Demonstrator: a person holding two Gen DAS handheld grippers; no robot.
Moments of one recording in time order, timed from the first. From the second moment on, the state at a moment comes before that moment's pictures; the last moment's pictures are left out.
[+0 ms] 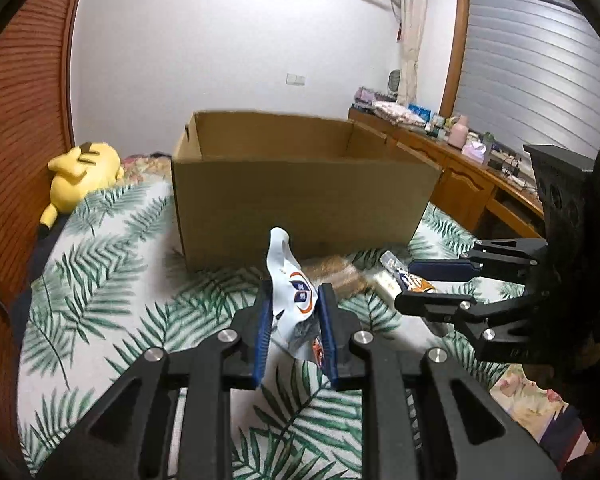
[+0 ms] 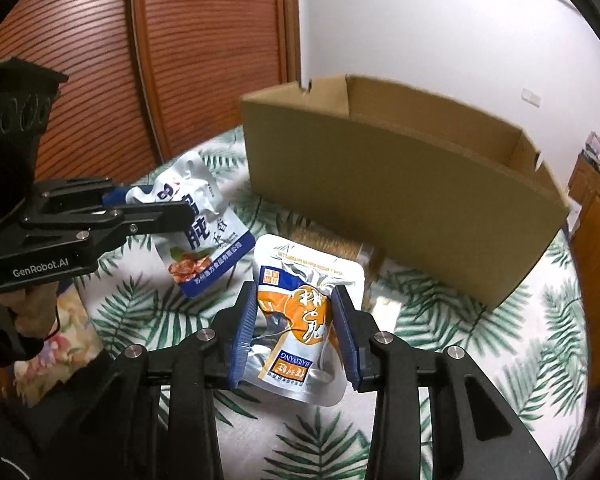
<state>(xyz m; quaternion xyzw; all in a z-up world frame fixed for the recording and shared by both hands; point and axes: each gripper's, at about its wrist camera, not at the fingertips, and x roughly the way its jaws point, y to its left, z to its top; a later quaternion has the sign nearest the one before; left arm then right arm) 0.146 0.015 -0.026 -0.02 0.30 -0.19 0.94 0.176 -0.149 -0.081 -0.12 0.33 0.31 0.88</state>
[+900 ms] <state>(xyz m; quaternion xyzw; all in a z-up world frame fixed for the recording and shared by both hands) 0.228 -0.010 0.060 0.01 0.21 -0.21 0.96 0.252 -0.172 0.006 -0.15 0.26 0.26 0.92</state>
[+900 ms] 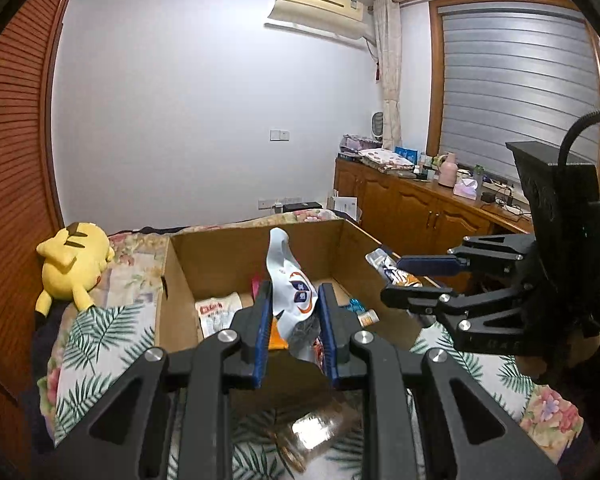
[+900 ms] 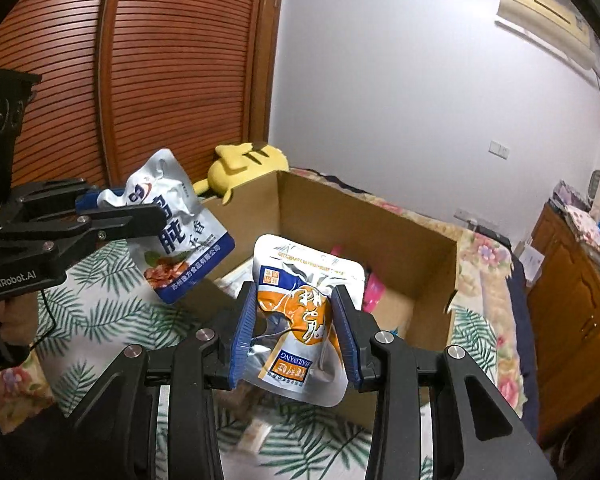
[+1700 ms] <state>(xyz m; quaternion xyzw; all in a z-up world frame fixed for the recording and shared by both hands) 0.320 -0.020 0.018 0.01 0.27 -0.18 0.95 0.323 -0.182 -0.014 -0.13 0.28 0.23 0.92</state>
